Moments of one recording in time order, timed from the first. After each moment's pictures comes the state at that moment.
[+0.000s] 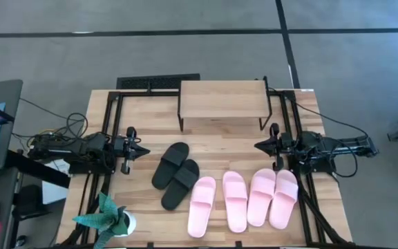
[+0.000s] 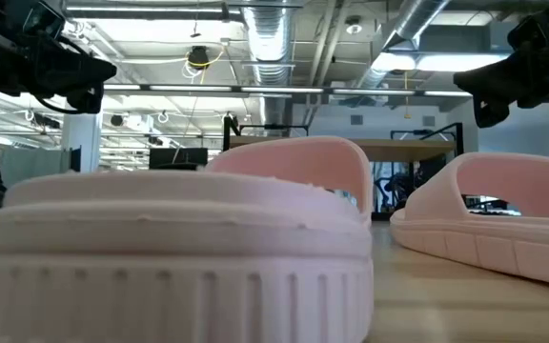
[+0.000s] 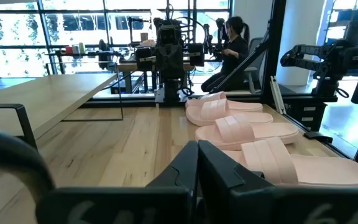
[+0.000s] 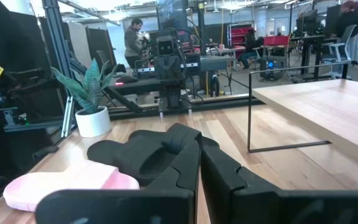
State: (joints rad) left arm -0.06 0.01 0.01 0.03 -0.01 0.00; right arm 0.08 0.01 0.00 0.03 0.11 0.05
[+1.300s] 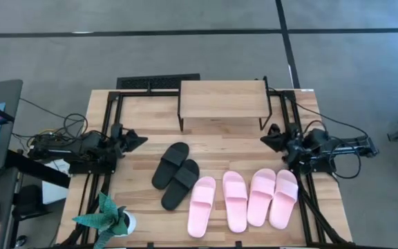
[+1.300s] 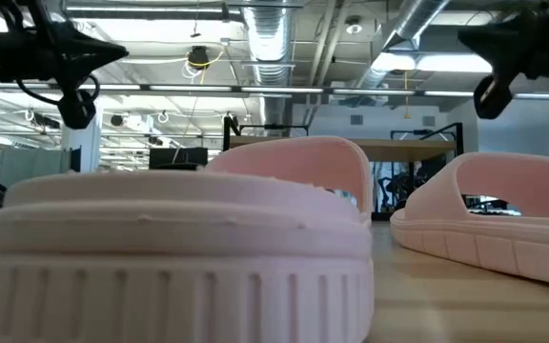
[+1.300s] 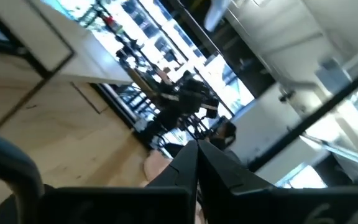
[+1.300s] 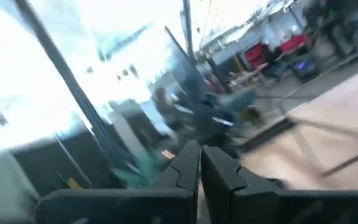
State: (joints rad) left arm -0.06 0.01 0.01 0.19 -0.23 -0.85; right arm 0.08 0.01 0.00 0.29 0.11 0.58
